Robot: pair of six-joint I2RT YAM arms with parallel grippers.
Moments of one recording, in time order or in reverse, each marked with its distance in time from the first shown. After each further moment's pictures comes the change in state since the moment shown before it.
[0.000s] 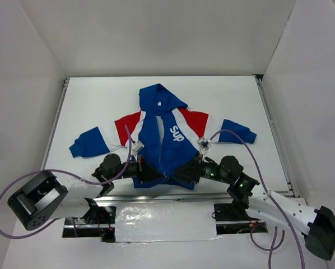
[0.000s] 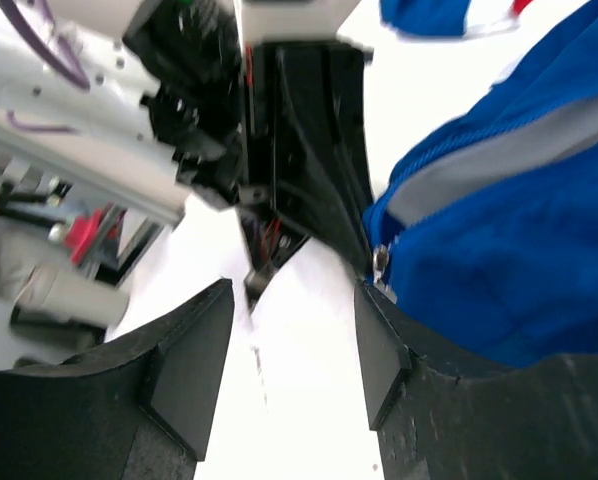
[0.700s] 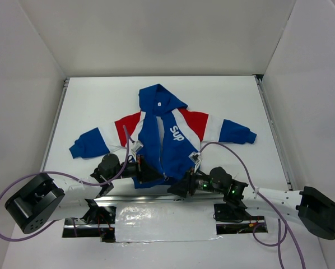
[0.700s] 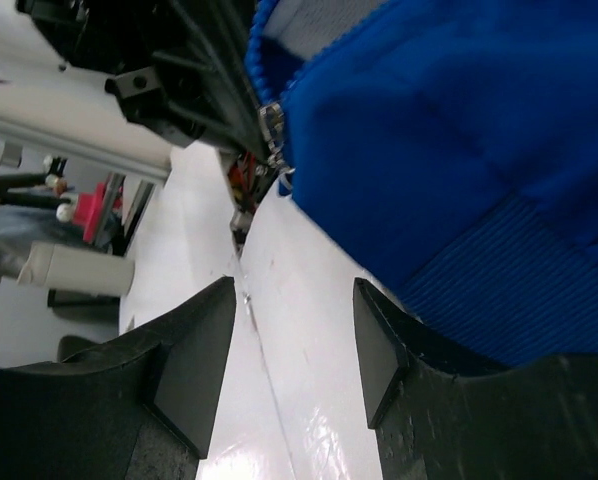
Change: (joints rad) left arm 0.006 -0.050 0.000 -0.005 0.025 -0.004; right arm 0.211 0.171 -0.161 0.196 0.127 0.130
